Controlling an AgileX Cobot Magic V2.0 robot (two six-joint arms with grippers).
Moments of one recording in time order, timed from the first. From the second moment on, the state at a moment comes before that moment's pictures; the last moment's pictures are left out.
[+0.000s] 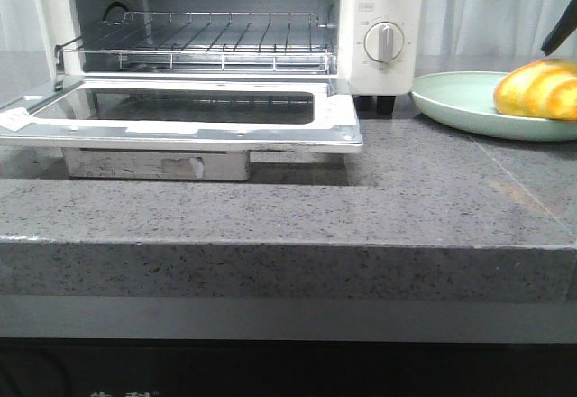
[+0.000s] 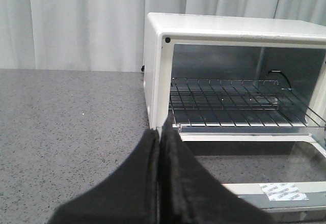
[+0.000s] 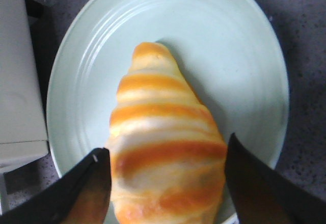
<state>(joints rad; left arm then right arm) -0.18 0.27 -0.40 -0.09 0.23 0.06 -0.16 1.49 -1.08 0.60 0.62 0.05</state>
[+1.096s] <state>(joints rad) -0.18 0.27 -0.40 -0.09 0.23 0.06 -0.16 1.31 -1.06 0.66 0.73 -0.06</state>
